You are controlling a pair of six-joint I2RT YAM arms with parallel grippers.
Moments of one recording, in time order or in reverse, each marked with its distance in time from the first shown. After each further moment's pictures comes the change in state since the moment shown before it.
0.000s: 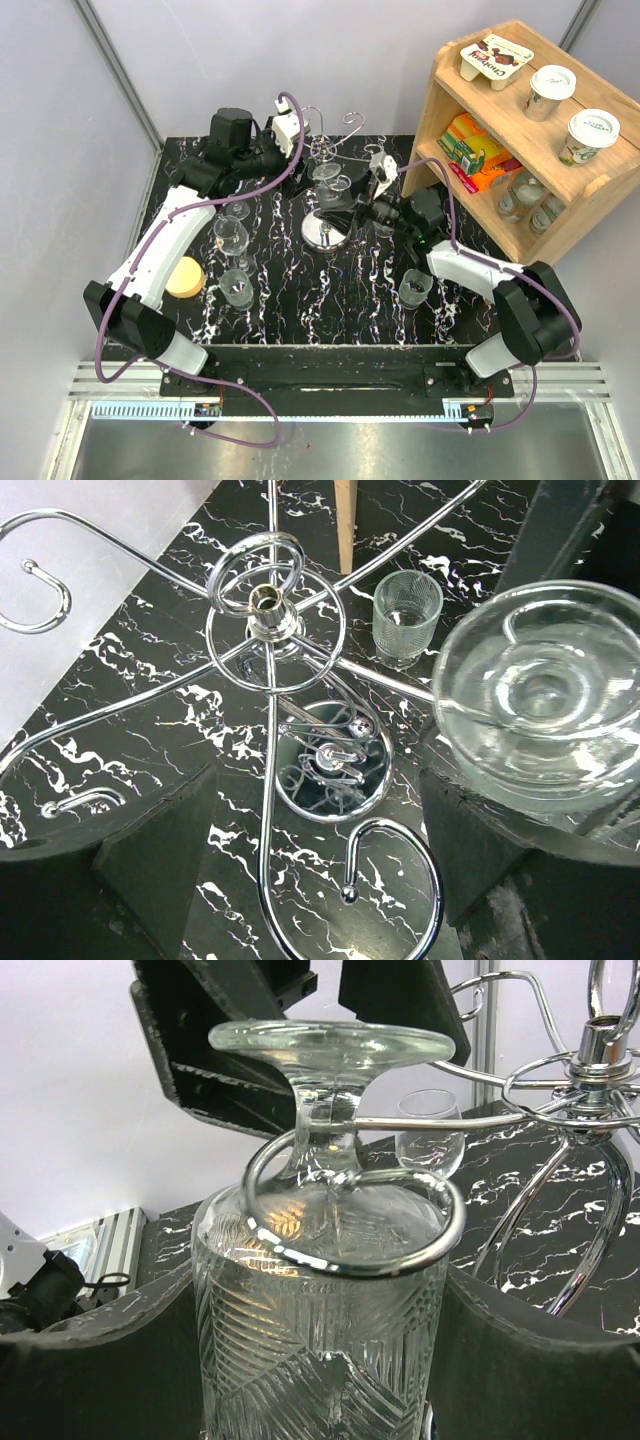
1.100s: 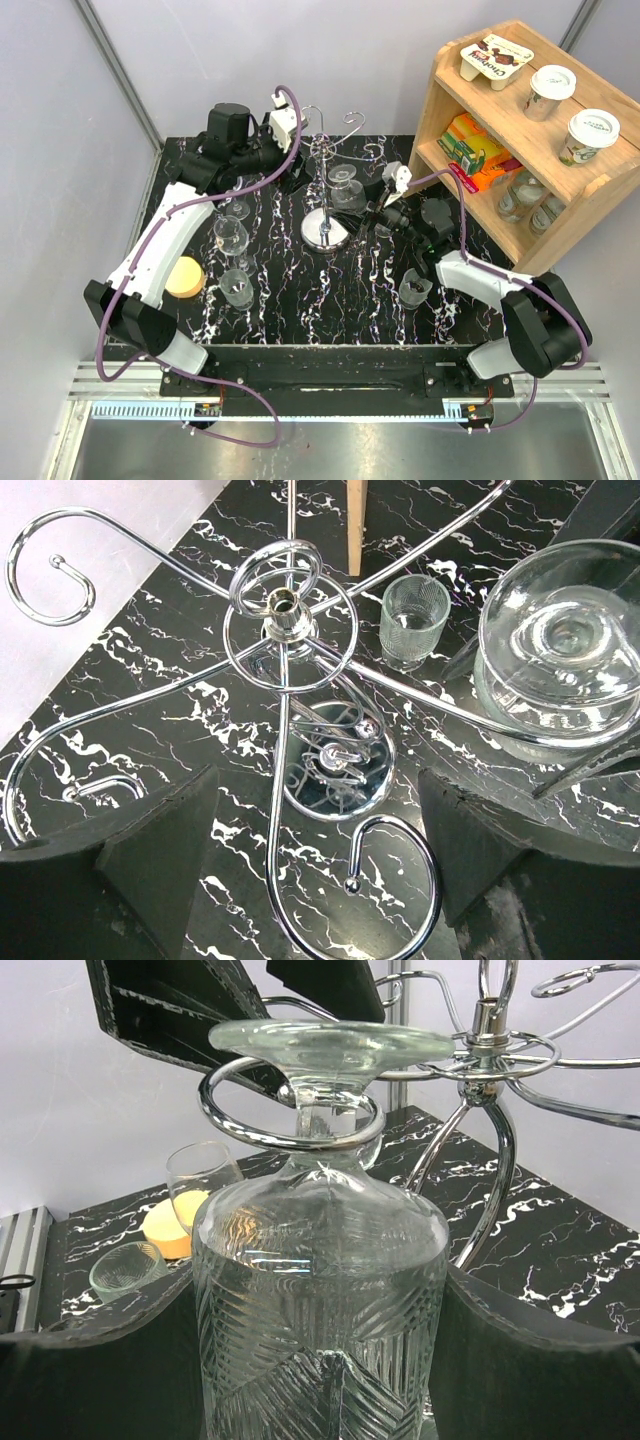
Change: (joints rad) left arm 0.017 0.013 0.043 -0.026 -0.013 -0.015; right arm -0.039 -0.089 -0.119 0.021 0.101 -0.145
